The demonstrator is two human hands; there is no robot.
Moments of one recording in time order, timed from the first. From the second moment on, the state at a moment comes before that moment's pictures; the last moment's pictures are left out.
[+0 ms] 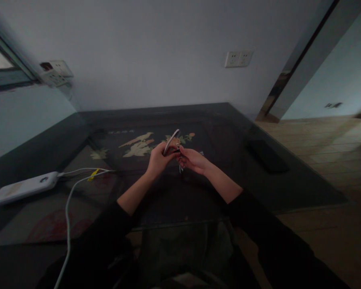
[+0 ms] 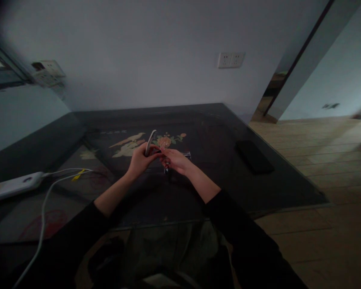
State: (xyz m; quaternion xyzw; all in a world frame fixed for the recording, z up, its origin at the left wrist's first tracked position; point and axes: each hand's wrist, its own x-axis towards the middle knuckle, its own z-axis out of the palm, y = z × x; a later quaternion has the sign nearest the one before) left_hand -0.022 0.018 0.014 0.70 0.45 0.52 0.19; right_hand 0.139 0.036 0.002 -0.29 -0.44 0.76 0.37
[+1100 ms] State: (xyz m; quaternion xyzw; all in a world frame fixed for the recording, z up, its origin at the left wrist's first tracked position) left_hand -0.021 0.014 0.016 0.67 0.45 0.55 0.22; right_hand 0.143 0.044 0.002 -0.28 -0.45 0.72 0.45
